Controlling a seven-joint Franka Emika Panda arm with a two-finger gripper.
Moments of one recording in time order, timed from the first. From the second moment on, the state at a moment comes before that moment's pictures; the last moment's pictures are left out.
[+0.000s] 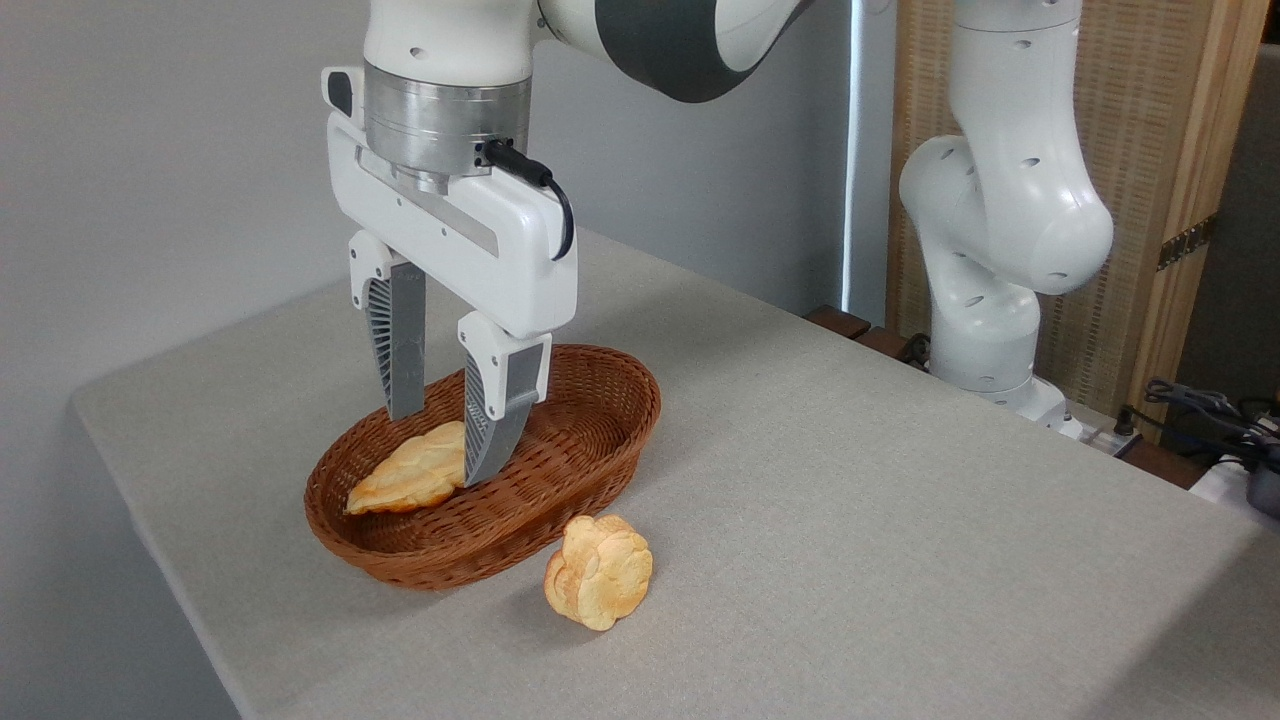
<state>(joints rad) -0.32 0.03 0.38 -1.69 -0.18 1.92 0.79</state>
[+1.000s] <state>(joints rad) -0.14 0.02 0.22 -1.69 -0.20 1.93 0.79</state>
